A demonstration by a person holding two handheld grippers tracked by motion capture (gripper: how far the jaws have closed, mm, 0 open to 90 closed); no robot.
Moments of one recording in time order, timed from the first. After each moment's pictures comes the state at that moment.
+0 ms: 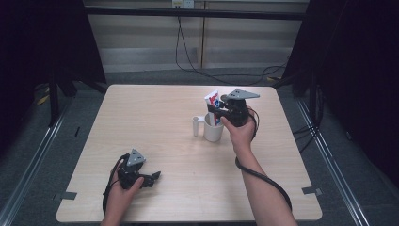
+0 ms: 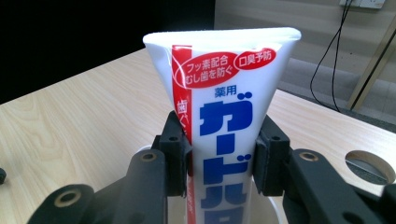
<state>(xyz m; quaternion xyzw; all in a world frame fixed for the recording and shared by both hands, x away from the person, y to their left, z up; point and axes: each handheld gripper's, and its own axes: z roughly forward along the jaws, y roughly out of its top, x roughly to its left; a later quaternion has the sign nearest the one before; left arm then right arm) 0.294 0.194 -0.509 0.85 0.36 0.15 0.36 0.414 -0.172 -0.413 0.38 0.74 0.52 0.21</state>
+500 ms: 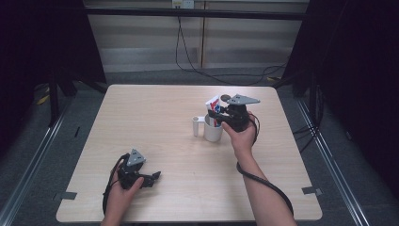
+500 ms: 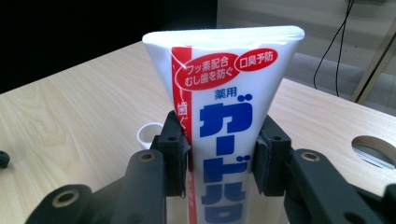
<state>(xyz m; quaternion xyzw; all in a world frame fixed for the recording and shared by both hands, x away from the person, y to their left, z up) 0.294 0.194 -0.509 0.85 0.36 0.15 0.36 0.406 -0.175 -0.428 0.38 0.74 0.51 0.20</state>
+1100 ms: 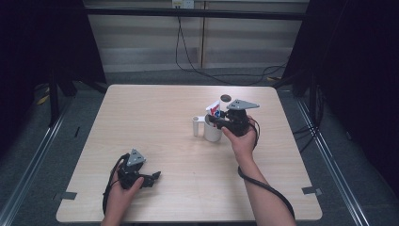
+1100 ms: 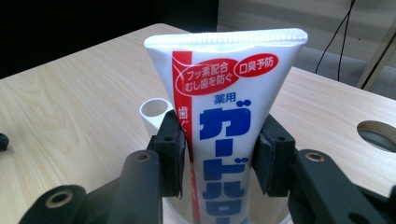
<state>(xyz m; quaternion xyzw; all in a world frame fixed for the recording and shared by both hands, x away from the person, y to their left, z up) 0.294 0.194 -0.509 0.85 0.36 0.15 0.36 0.399 -0.176 -0.440 0.38 0.75 0.50 0.20</state>
